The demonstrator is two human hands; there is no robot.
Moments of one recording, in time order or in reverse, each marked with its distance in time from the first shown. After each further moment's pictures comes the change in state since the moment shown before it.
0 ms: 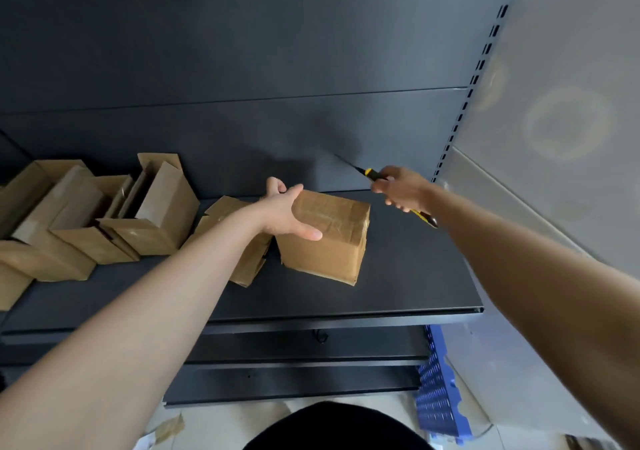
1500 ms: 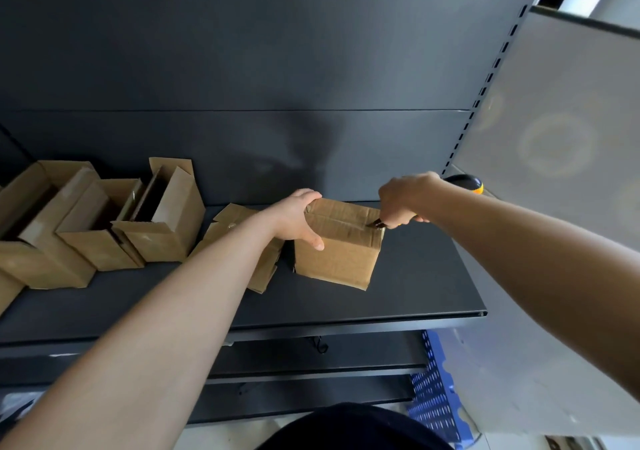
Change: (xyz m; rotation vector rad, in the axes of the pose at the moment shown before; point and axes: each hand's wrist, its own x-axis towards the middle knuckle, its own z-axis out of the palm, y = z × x) left_hand 0.010 -0.030 -0.005 -0.031 0.033 0.232; right_hand -0.081 -0.109 0.015 -1.142 -0.193 0.147
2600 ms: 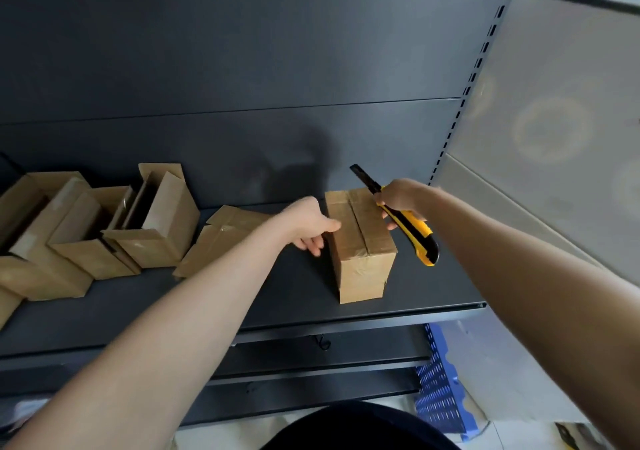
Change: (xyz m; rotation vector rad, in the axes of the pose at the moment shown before) left_hand -0.006 0.052 0.014 -0.163 -0.048 -0.267; right_hand 0.049 0.019 0.040 1.218 -0.055 0.142
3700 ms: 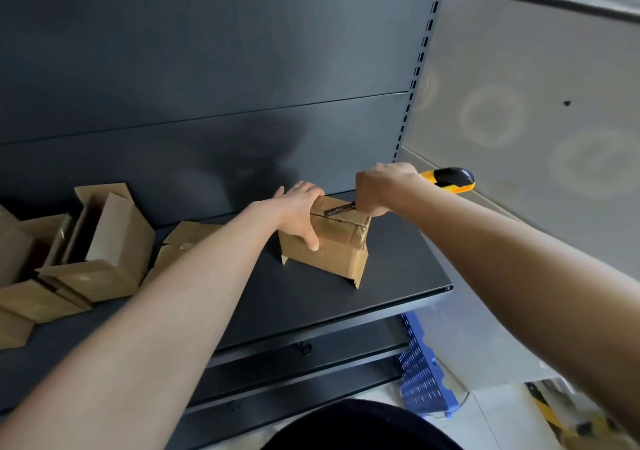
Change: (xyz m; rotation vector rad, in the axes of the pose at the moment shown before) left_hand 0.048 0.026 0.002 0.639 -0.050 0.429; right_hand -0.050 -0.005 -0.019 -0.999 0.246 -0.128
